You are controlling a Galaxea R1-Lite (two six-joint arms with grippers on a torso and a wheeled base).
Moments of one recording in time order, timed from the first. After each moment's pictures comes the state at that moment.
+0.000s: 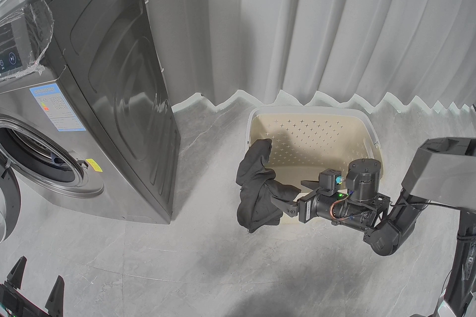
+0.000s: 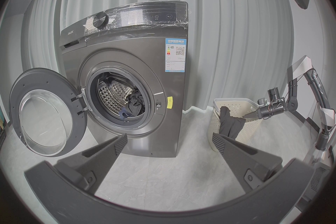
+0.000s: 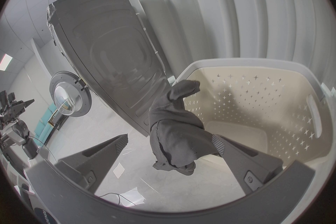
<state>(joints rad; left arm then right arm) 0.00 0.02 -0.02 0.00 -0.01 -0.01 0.48 2.19 -0.66 -1.25 0.20 0.08</state>
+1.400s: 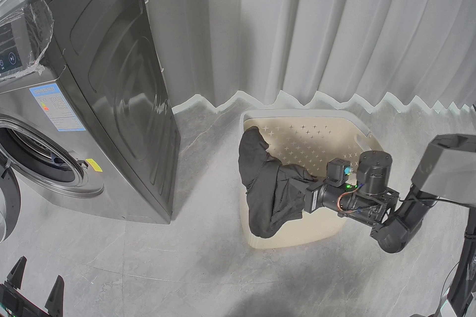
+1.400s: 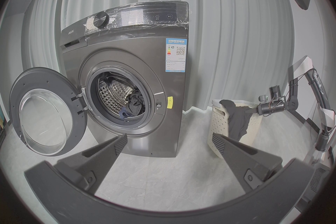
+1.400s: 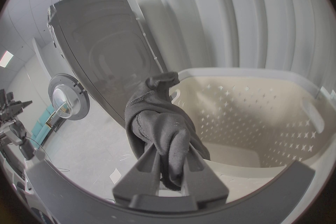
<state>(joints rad) 0.00 0.02 -0.02 0.00 0.00 -0.02 0.47 2.15 -0.65 -1.32 0.20 0.08</state>
